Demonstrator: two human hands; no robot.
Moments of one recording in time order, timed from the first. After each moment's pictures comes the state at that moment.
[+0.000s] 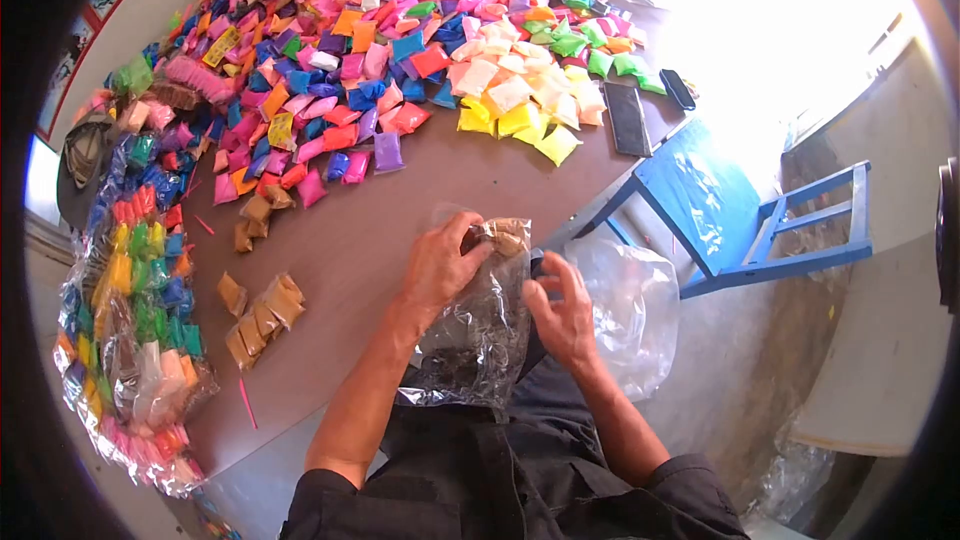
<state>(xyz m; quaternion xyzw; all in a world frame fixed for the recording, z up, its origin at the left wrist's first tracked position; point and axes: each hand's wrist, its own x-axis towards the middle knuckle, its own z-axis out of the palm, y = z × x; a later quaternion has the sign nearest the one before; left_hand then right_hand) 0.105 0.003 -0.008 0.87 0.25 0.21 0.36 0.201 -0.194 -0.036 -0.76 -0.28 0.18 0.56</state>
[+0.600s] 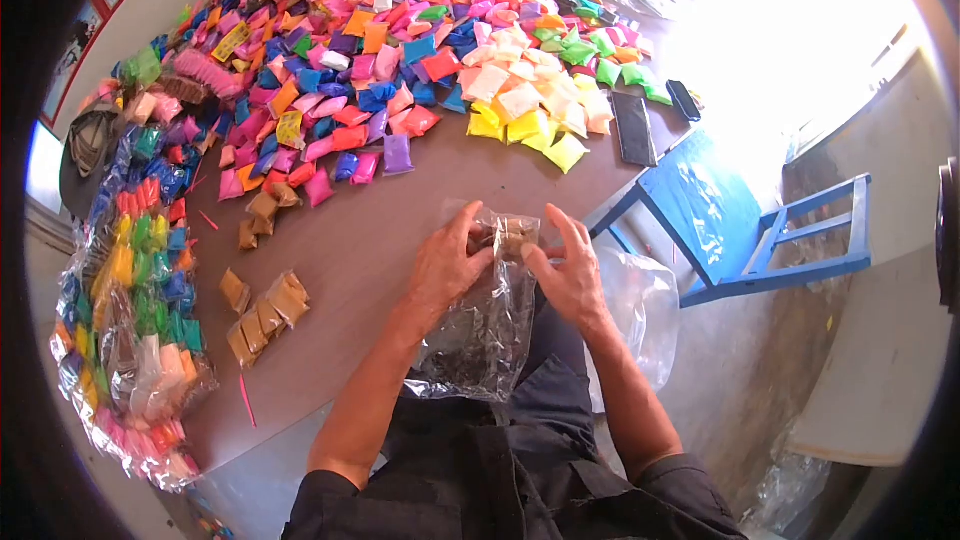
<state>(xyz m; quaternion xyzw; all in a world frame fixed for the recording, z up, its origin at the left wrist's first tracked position) 0.105 0.006 -0.006 0.84 0.30 0.15 0.42 0.247 -0.150 -0.012 -0.75 -0.35 0.16 0.53</state>
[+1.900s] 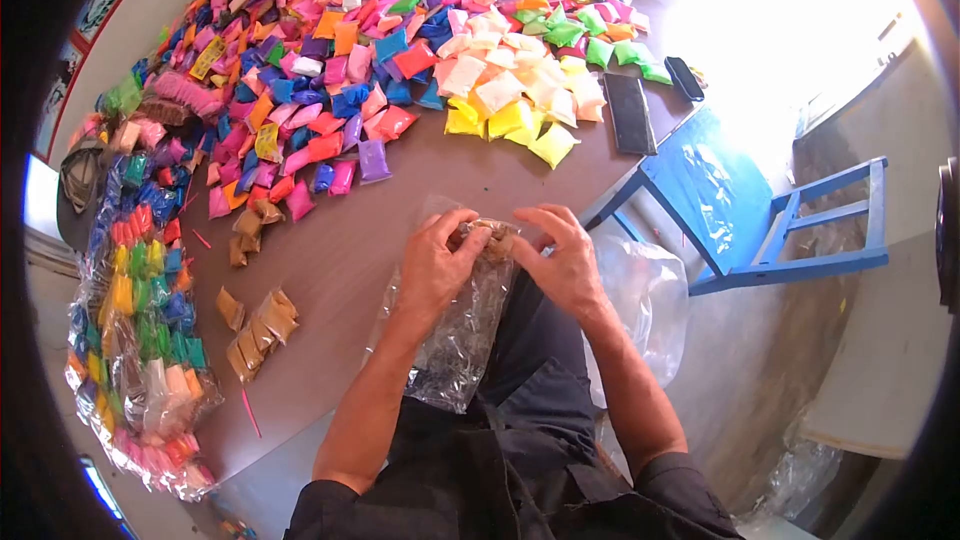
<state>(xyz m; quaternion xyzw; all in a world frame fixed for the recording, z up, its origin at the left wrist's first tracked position) 0.133 0.003 -0.010 0.81 0.33 0.23 0.43 0.277 -0.137 -0.003 -0.75 -0.38 0.20 0.51</state>
